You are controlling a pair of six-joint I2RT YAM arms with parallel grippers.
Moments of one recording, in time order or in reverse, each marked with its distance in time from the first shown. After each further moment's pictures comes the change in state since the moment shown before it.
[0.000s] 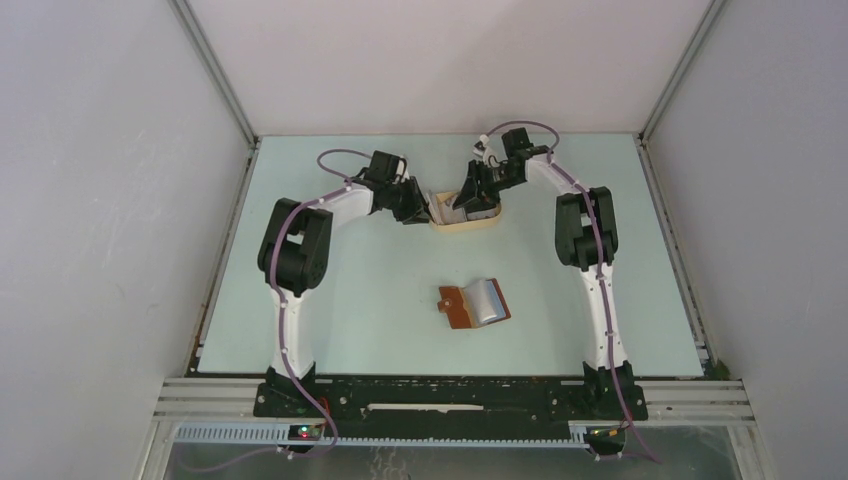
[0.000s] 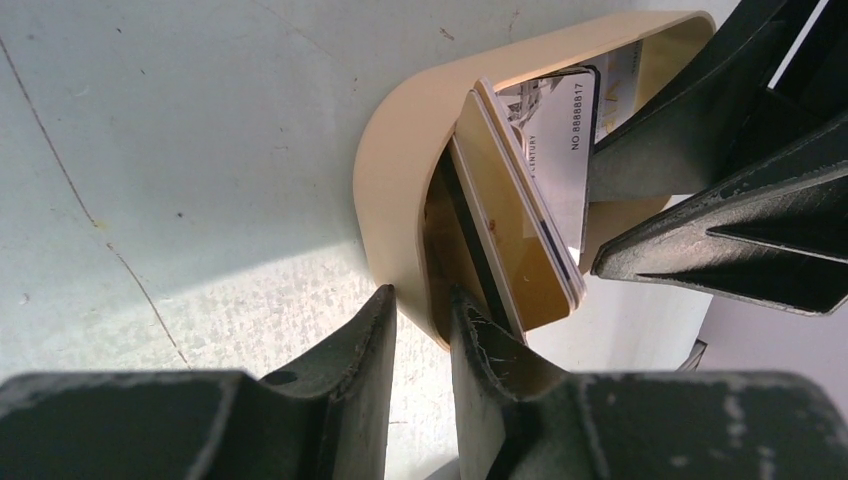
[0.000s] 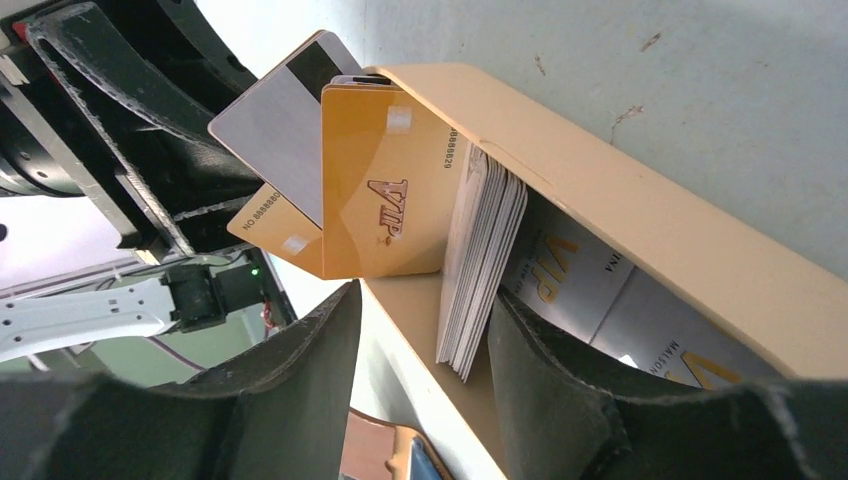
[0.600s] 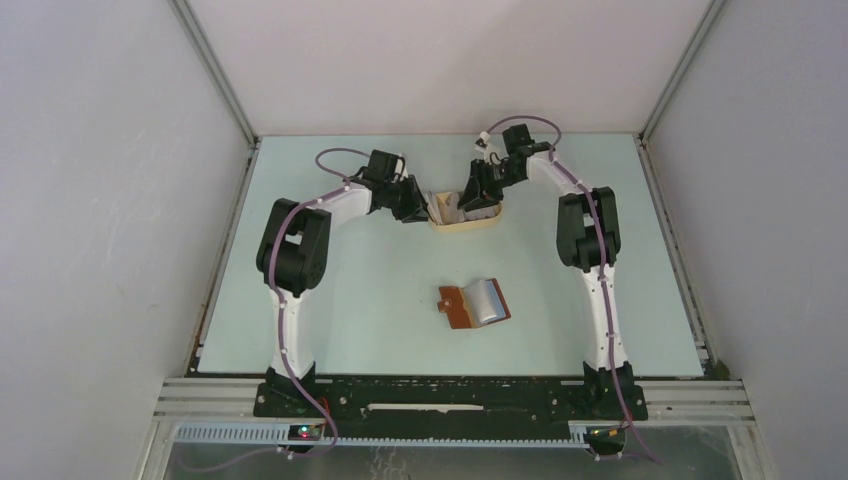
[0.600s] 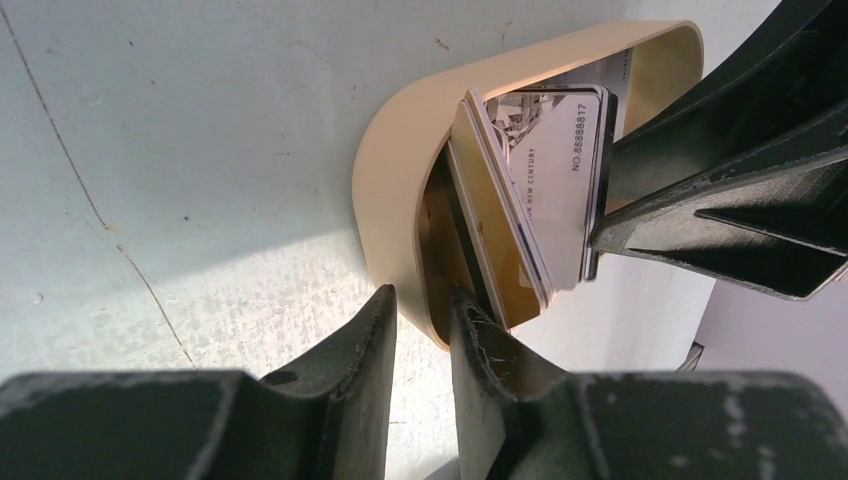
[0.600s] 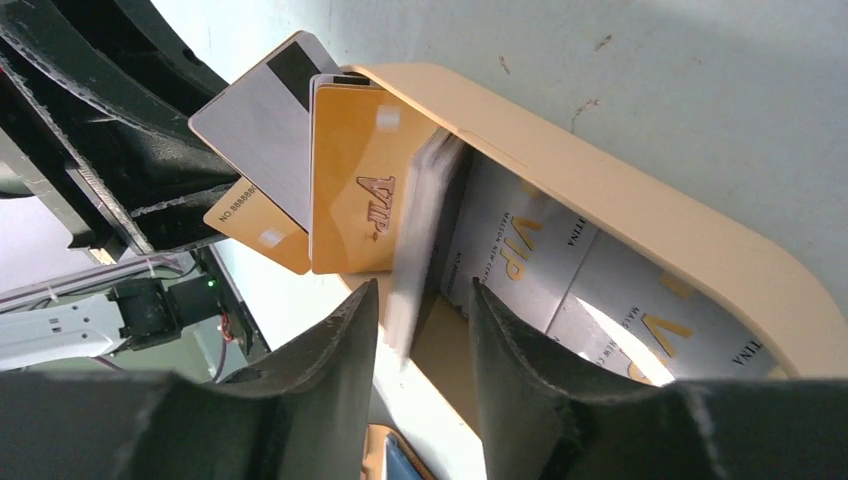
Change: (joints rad) left arm 0.006 -0.005 -0.001 0.008 0.000 0.000; right arm 0.008 -0.030 0.004 -0.027 0.100 -0.052
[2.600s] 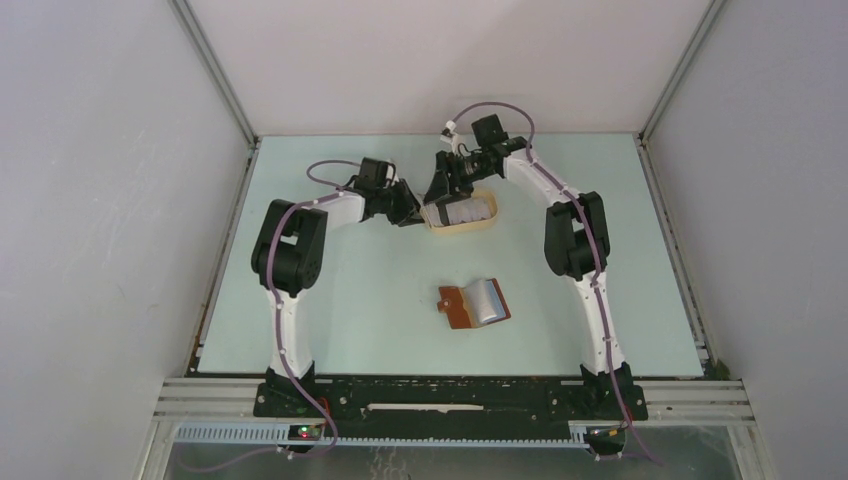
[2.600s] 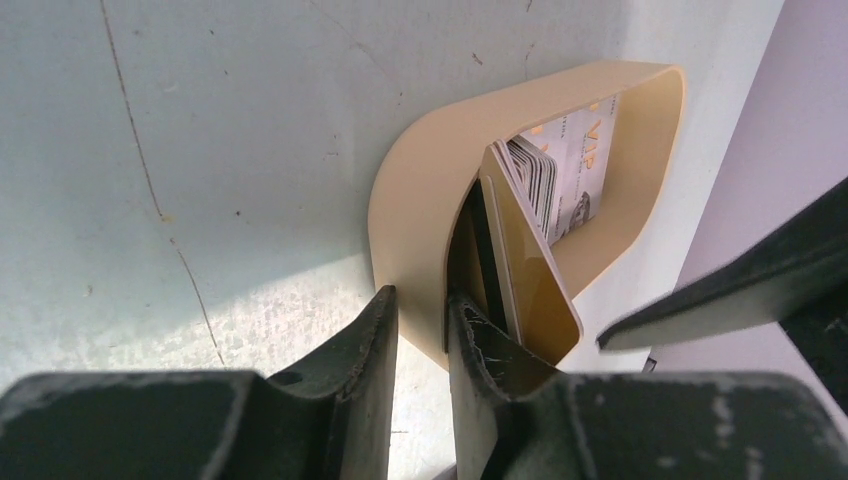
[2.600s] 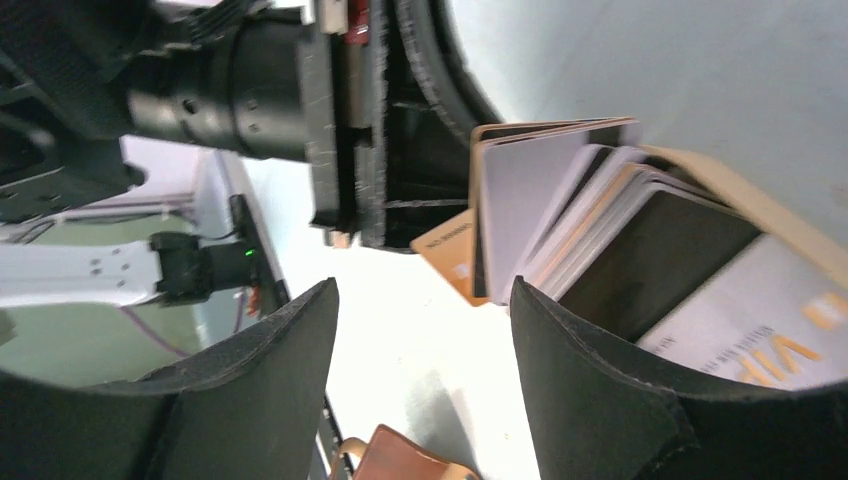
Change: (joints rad) left arm 0.037 -0.018 -0.116 0.149 0.037 -0.102; right arm 0.133 -0.060 0.040 0.061 -0.101 0.023
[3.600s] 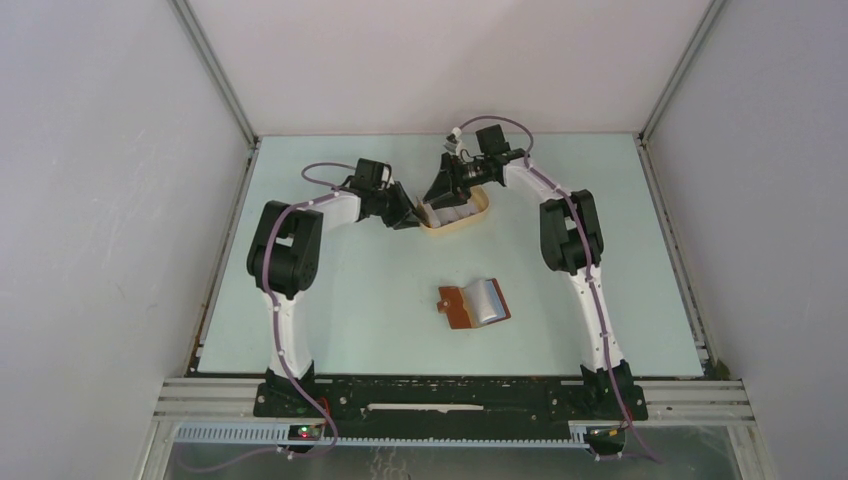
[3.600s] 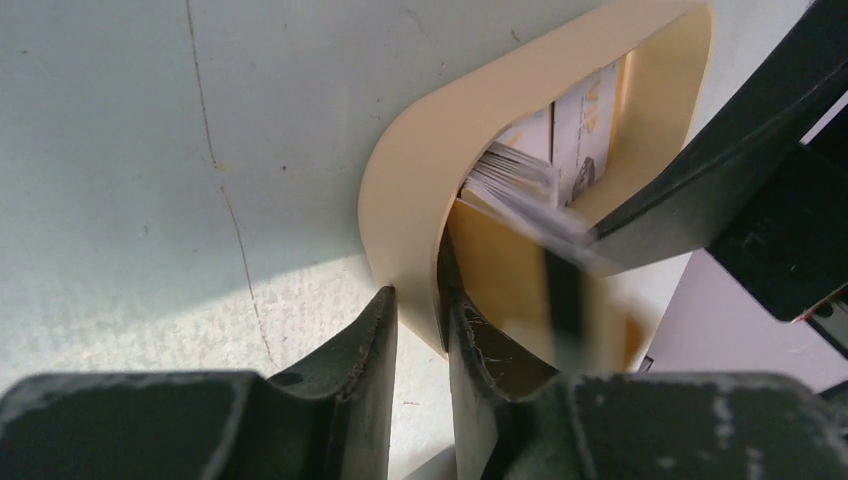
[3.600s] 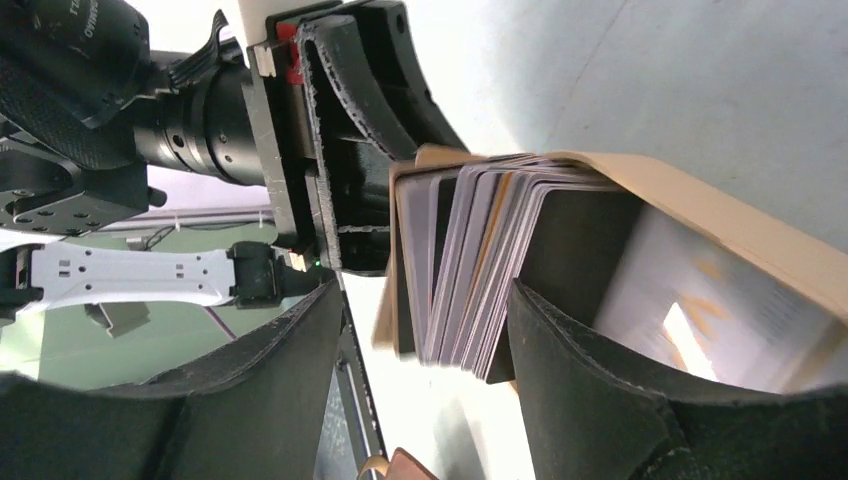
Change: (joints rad) left arm 0.013 -0.028 -0.018 -0.066 -0.004 -0.003; right arm -0.030 0.113 -0.007 0.200 -0.137 0.202
